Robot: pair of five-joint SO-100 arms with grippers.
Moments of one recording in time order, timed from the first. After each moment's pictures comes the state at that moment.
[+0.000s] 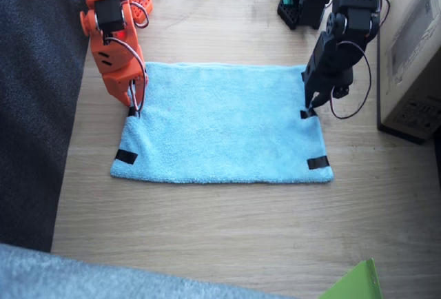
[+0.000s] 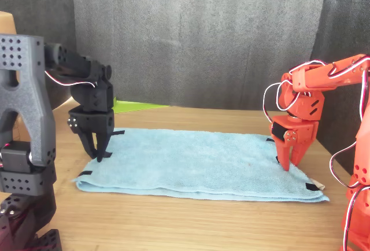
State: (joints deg) arm 0 79.4 71.0 94.9 82.1 95.8; arm 1 102.0 68.9 94.3 79.5 83.3
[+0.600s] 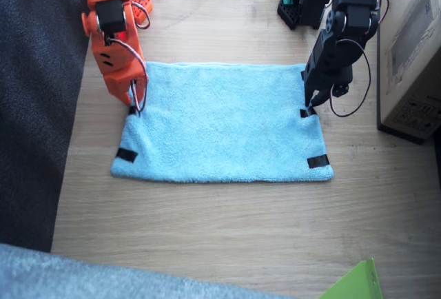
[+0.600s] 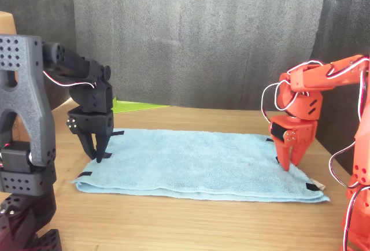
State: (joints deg) arm 0 79.4 72.8 97.0 81.1 96.0; arm 1 102.8 70.2 90.9 85.0 82.9
